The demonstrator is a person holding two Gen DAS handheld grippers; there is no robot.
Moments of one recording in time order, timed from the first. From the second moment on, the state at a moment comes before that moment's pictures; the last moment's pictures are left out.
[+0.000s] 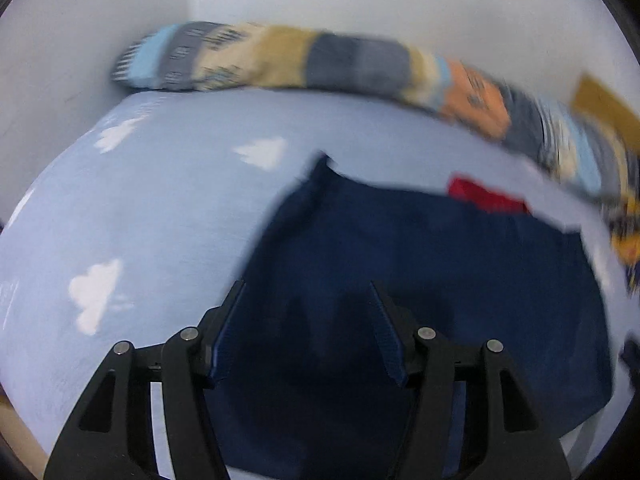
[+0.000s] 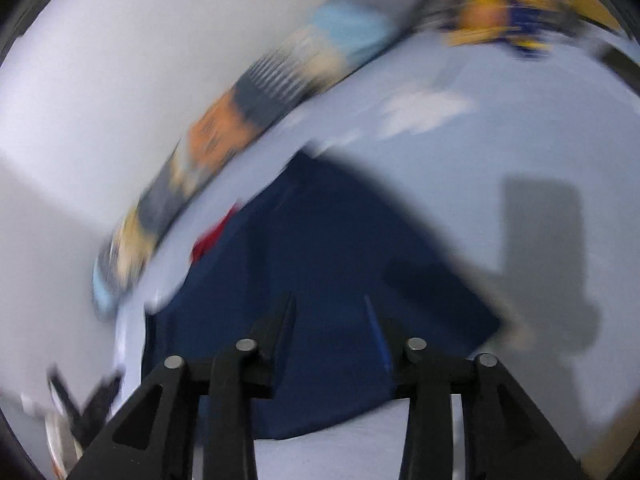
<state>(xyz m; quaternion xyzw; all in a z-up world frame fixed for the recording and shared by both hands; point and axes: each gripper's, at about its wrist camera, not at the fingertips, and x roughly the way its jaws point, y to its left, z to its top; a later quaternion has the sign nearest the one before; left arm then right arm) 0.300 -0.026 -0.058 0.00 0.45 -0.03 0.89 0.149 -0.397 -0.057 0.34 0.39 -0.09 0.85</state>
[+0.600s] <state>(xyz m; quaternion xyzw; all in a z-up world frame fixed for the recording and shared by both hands) 0.242 -0.084 -0.064 0.10 0.44 -0.07 0.89 0.219 -0.311 -0.073 0.20 0.47 -0.04 0.86</state>
